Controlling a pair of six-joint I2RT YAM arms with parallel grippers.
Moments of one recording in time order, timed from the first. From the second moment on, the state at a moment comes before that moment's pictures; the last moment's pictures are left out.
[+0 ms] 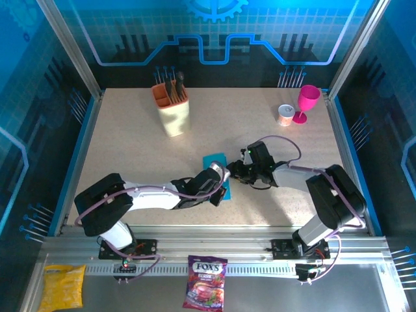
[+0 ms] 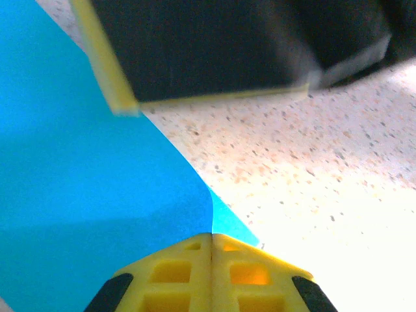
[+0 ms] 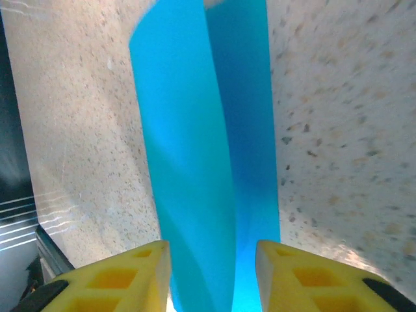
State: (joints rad) left arm -0.96 1.60 0.72 0.08 -0.03 -0.40; right arm 0.47 1.56 0.69 -0.02 -0.47 0.80
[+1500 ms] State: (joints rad) left arm -0.85 1.59 0.70 0.05 0.09 -0.42; right arm 0.48 1.87 0.91 -0.04 -0.54 0.63
